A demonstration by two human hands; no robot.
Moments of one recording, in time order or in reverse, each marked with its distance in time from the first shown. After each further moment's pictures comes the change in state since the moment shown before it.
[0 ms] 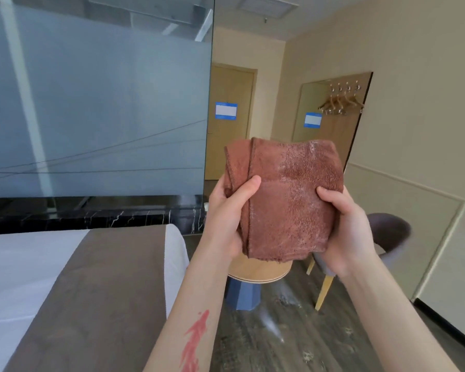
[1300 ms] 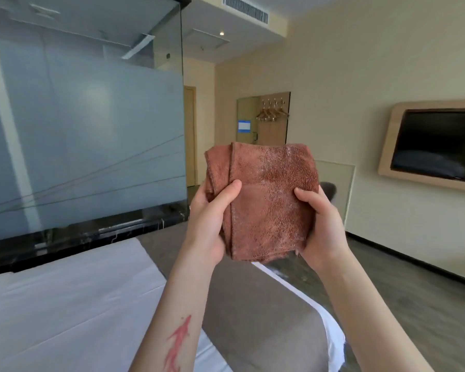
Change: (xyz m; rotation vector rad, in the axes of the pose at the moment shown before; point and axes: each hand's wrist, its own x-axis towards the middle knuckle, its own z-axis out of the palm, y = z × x) left_hand -0.338 0.460 -0.464 -0.035 -0.269 -0.135; right_hand -0.397 0.174 0.644 -0.068 0.283 -0.194
